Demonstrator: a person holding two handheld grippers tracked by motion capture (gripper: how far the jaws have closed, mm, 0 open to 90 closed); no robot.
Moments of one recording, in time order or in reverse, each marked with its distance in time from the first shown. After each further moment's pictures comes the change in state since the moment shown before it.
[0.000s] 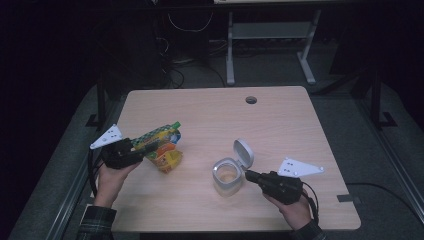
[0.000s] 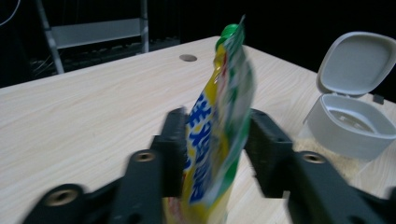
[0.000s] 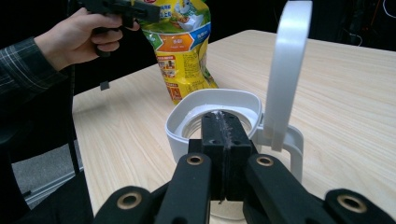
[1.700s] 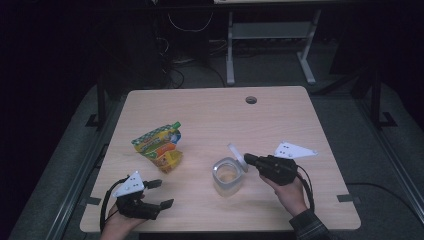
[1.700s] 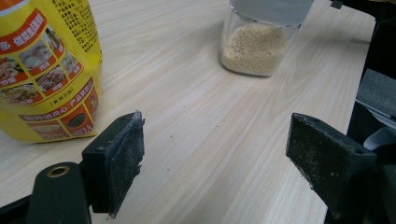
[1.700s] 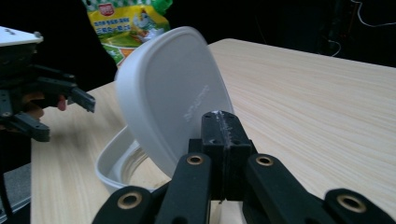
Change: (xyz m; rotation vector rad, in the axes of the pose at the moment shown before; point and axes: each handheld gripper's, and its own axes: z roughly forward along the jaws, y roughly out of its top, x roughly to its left) left arm -0.080 -0.080 -0.001 0.221 -0.099 0.034; right arm -0.034 0.015 0.026 -0.025 -0.047 0.004
